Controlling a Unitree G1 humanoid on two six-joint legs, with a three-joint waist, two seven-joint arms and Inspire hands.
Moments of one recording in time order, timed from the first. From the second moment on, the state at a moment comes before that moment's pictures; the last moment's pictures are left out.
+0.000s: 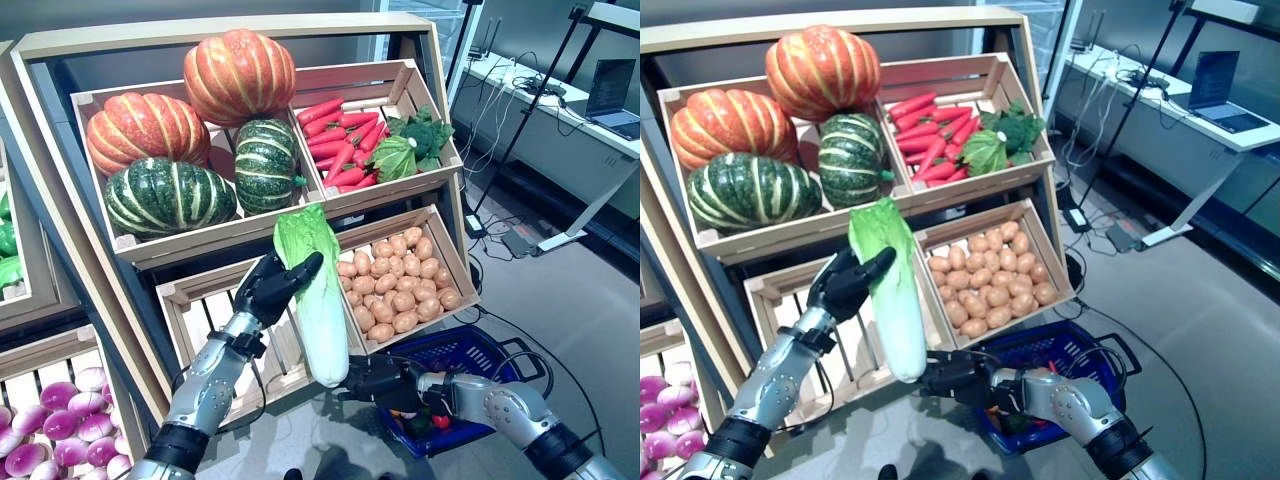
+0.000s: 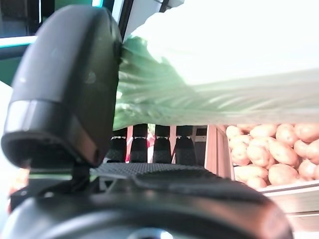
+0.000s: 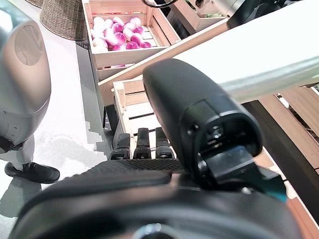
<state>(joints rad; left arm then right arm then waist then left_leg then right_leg) -0.16 0.41 -0.19 0.22 -0.87 -0.09 -0.29 -0.17 -0.55 0.48 0.03 1.00 0.71 0.20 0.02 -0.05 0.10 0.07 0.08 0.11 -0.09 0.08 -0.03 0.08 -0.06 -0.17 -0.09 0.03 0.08</state>
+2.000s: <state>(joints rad) -0.11 0.44 -0.27 0.19 -0.79 -0.02 -0.27 -0.11 -0.52 0.27 0.04 1.04 0.55 0.18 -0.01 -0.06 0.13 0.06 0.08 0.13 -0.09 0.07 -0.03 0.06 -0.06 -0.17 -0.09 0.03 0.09</state>
